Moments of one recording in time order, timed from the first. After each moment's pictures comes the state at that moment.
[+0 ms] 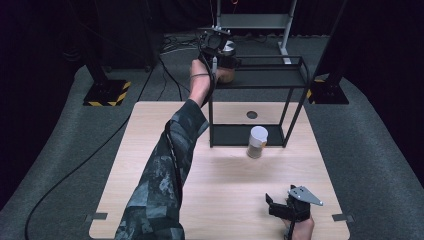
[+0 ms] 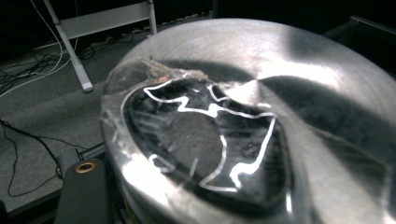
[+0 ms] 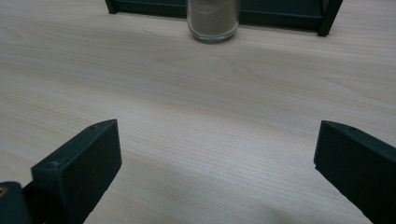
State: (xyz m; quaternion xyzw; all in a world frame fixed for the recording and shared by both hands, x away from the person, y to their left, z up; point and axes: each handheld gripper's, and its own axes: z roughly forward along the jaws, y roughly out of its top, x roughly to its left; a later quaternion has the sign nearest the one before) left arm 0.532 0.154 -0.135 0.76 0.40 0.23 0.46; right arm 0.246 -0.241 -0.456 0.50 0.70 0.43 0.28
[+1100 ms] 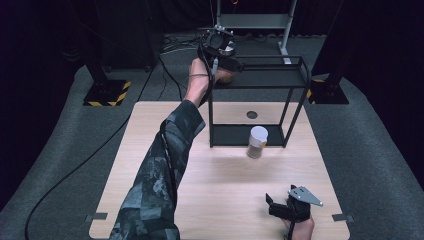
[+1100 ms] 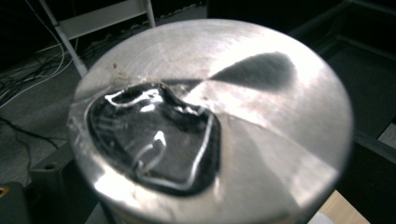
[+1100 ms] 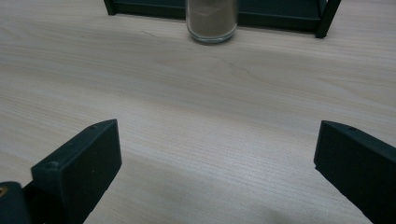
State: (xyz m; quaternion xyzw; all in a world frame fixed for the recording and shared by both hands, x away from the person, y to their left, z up) left arm 0.526 0.146 -0.118 0.79 0.38 0.24 0.42; right arm 0.244 -0.240 -0.457 0.50 0.70 0.43 0.28
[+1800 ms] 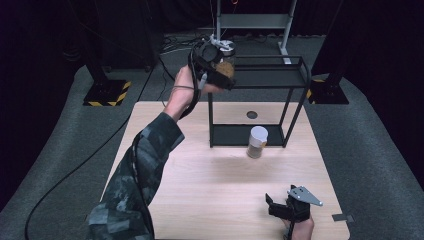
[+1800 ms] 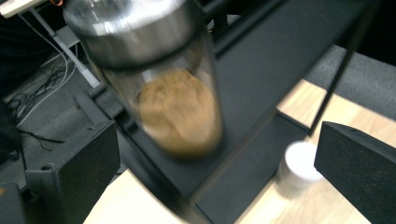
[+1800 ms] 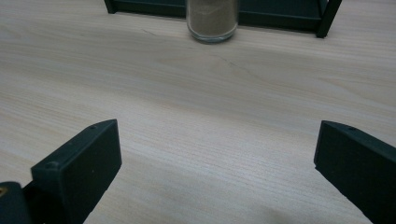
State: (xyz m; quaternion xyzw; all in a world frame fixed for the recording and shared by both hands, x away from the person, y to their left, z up) left arm 0.458 0.175 -0.118 0.83 0.30 0.26 0.38; right arm 0.245 -0.239 -0.456 0.50 0.70 0.43 0.28
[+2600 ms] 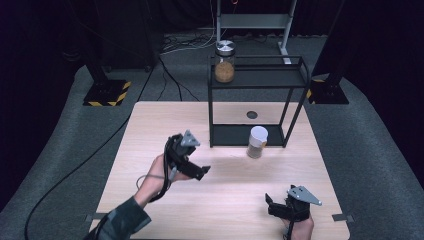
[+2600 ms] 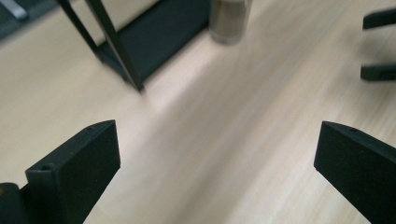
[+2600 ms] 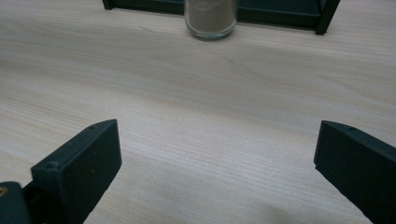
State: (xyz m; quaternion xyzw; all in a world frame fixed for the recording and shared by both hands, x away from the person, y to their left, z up) left arm 0.365 0.252 -0.300 0.86 0.34 0.14 0.36; right arm 0.247 -0.237 -0.454 0.50 0.70 0.42 0.28
